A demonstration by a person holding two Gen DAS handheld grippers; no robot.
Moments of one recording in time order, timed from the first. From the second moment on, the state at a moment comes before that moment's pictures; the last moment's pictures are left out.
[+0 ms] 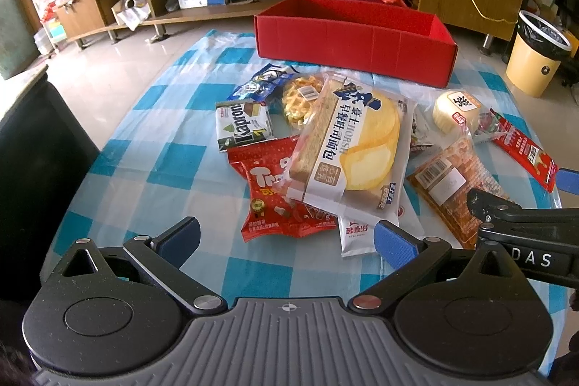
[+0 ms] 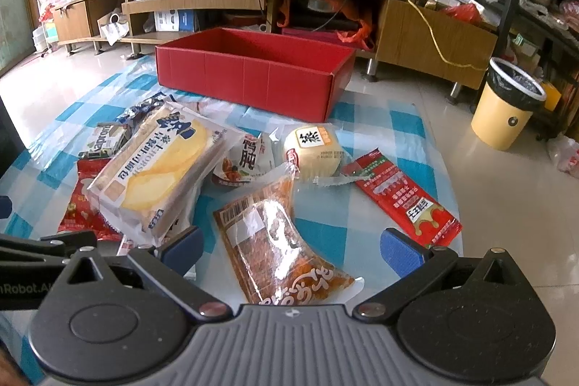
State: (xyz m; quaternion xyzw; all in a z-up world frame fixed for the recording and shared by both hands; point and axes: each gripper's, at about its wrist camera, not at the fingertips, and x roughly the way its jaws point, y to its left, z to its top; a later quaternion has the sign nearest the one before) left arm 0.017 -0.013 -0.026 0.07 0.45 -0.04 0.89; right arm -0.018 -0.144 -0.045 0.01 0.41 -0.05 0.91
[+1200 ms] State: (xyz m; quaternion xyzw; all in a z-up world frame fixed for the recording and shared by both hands) left arm 0.126 -0.048 -0.057 0.07 0.49 -0.11 0.86; right arm 0.037 -0.148 -0.103 0.00 0.51 0.06 0.86
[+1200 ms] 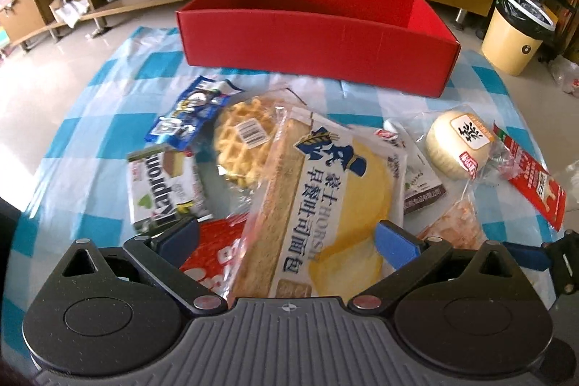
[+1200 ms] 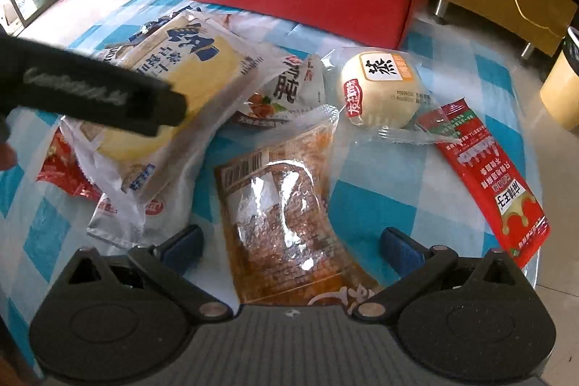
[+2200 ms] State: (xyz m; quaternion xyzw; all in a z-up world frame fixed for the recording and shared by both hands) left arm 0.118 -0.066 -0.095 0.19 0.52 -0.15 0.82; right arm 0.033 -0.166 -0.094 0.03 0.50 0.05 0.87
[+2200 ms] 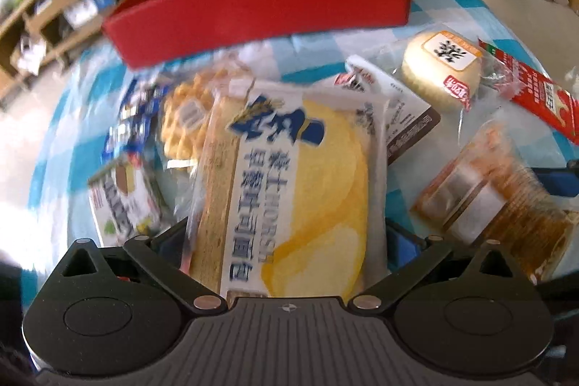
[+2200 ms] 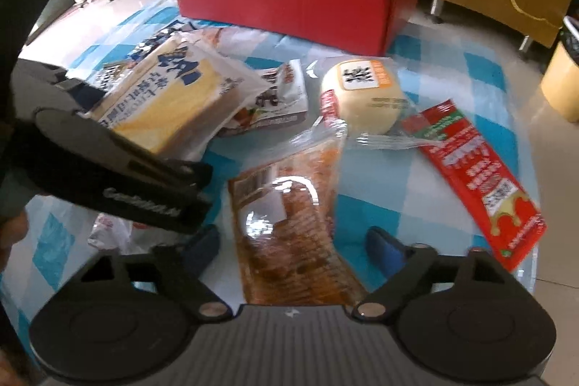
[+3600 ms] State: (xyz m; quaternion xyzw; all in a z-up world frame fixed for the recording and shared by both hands) left arm 0.038 -0.001 -0.085 0.13 0.55 -0.08 0.82; right arm 0.017 -0.150 -0.088 0.00 0.50 0.06 0.86
